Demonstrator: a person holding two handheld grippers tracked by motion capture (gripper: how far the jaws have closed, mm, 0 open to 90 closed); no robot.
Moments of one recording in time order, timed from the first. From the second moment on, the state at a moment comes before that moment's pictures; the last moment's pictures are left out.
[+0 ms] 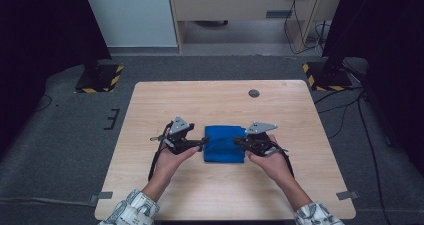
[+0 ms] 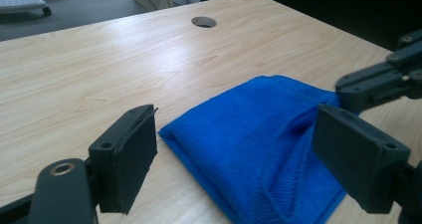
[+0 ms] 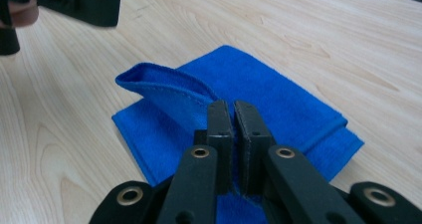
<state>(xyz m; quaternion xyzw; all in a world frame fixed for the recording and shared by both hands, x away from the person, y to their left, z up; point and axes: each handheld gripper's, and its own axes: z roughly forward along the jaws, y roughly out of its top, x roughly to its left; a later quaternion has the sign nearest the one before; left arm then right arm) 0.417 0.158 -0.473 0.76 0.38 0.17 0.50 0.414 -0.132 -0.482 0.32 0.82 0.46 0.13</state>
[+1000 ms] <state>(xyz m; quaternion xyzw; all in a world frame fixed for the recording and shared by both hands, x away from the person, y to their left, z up) 0.423 0.181 -0.487 0.76 0.41 0.18 0.47 0.389 -0.145 -0.505 0.32 0.84 0.43 0.11</state>
